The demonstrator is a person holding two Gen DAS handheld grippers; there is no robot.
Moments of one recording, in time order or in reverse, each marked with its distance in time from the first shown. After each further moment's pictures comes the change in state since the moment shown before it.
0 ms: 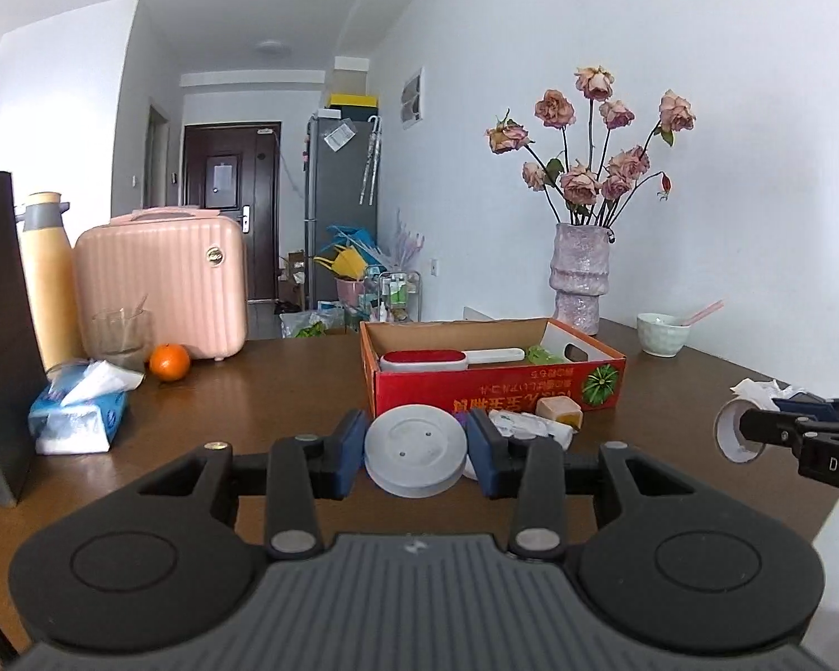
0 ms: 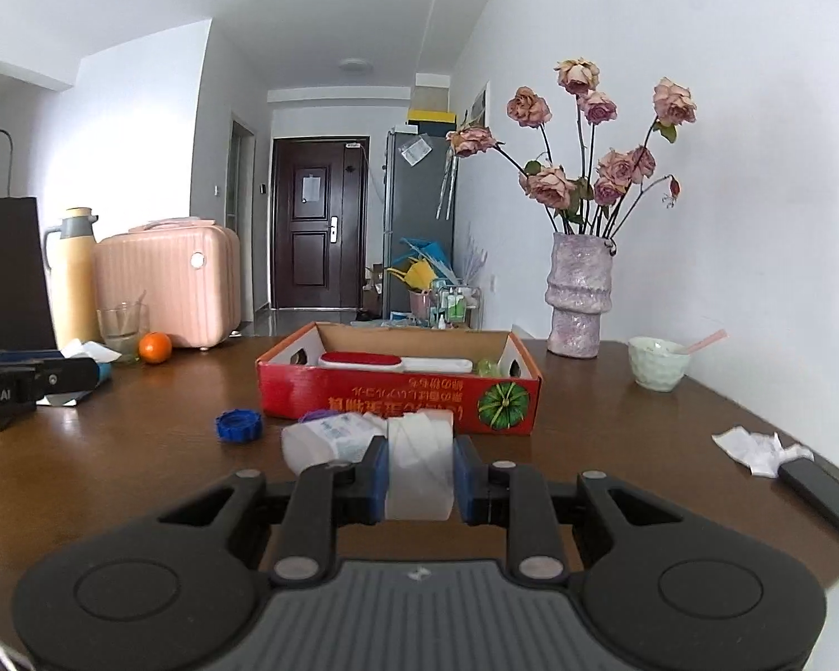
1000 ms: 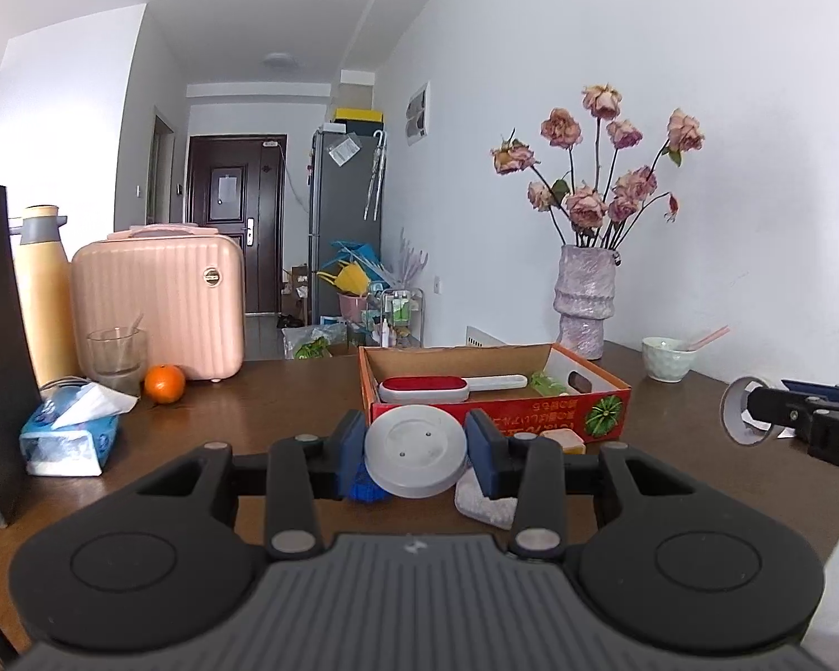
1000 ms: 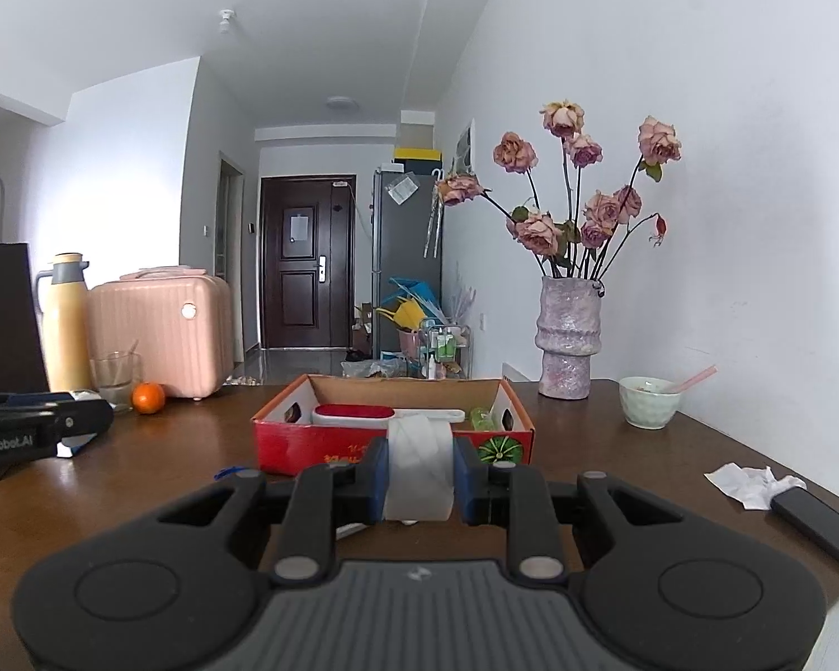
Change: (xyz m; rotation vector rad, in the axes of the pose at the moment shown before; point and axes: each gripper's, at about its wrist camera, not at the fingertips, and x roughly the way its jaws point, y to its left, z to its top) left arm 0.029 -0.003 0.023 -0.002 -0.035 0.008; right arm 0.025 0.000 0.032 0.012 -0.071 -0.029
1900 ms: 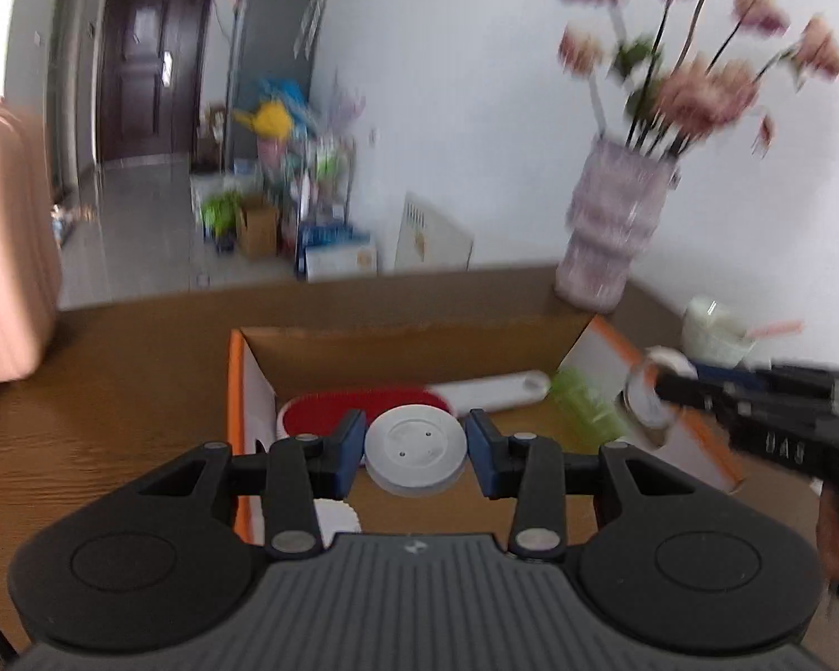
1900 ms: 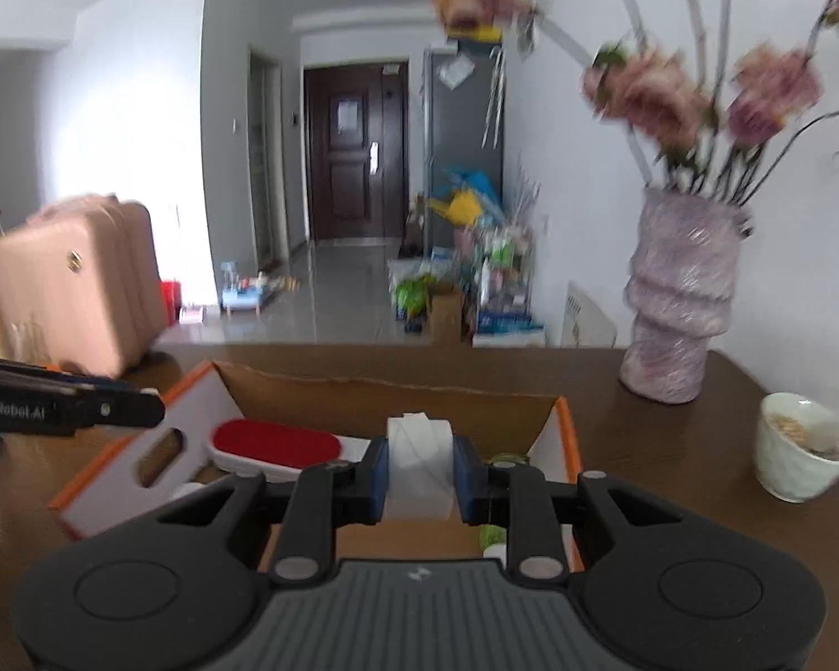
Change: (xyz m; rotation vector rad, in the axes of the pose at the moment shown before) left arm 0.373 0.021 0.077 -0.059 0.411 -0.195; right arm 0.373 -0.068 0.070 -0.015 0.315 0.168
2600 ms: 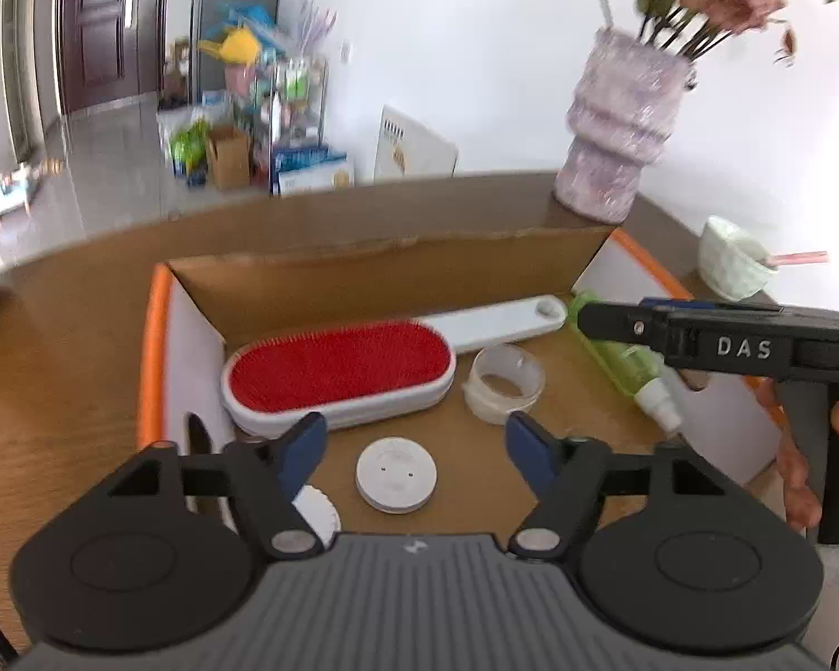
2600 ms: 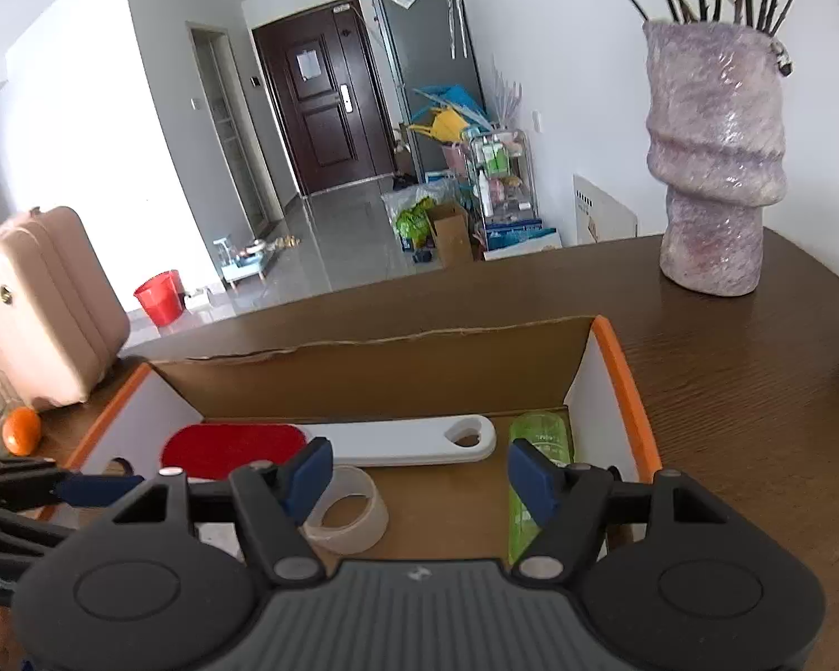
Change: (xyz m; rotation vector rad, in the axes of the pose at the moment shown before) left arm 0.050 -0.003 -0.004 0.054 0.132 -0.038; right arm 0.062 -0.032 -0.002 0.201 0.101 0.052
